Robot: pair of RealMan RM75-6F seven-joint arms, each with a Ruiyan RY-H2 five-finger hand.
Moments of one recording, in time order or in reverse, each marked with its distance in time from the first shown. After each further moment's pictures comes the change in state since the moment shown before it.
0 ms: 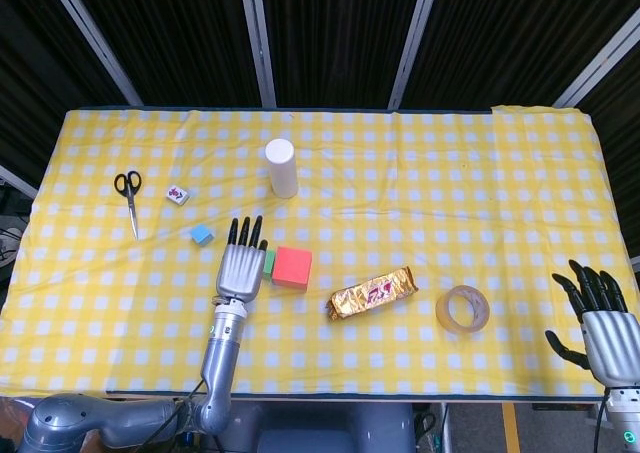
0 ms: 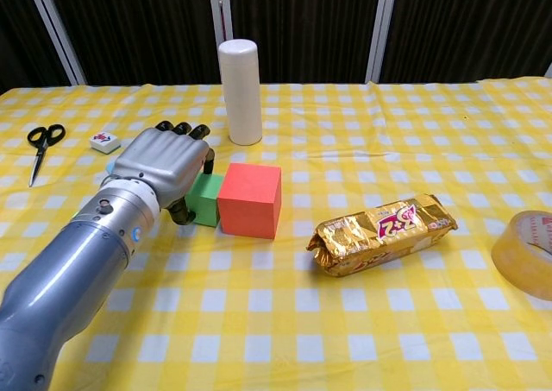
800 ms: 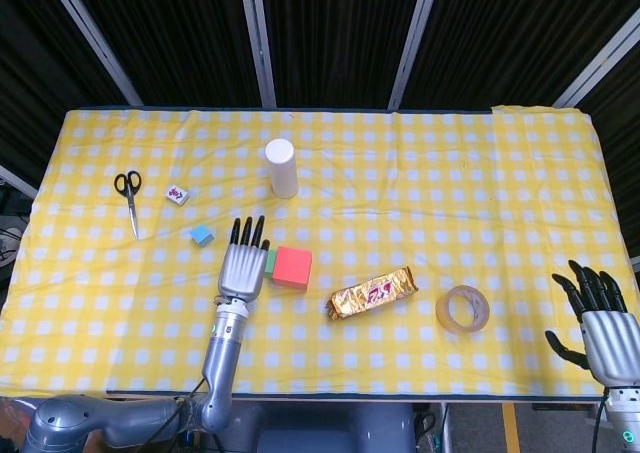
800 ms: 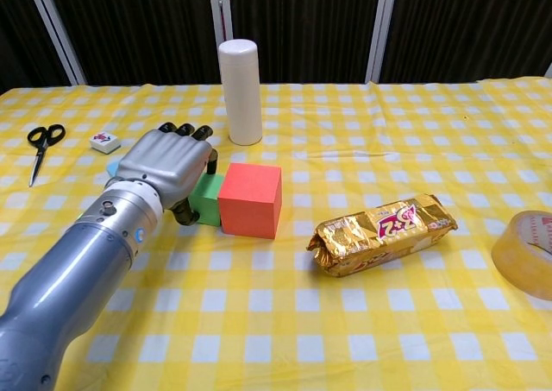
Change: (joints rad) left arm -0.002 -0.017 -0.003 0.034 0.022 -0.024 -0.047; right arm 0.000 0.001 0.002 -0.004 0.009 -0.004 -0.006
